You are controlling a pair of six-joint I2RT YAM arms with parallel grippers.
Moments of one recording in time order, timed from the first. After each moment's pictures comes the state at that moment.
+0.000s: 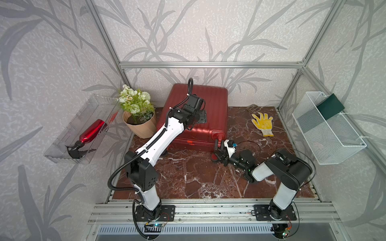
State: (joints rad) left arm -0.53 1.75 1.79 -0.81 -0.17 -0.47; right arm 0.62 1.80 0.39 1.31 -0.34 0.23
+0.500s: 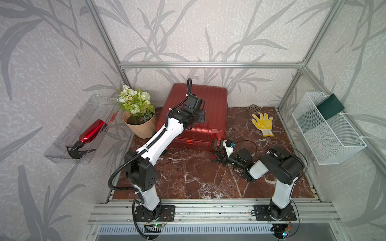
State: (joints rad) left arm -0.52 1.75 1.76 -0.76 -0.18 -0.47; right arm 0.60 1.89 0.44 1.31 -0.38 0.27
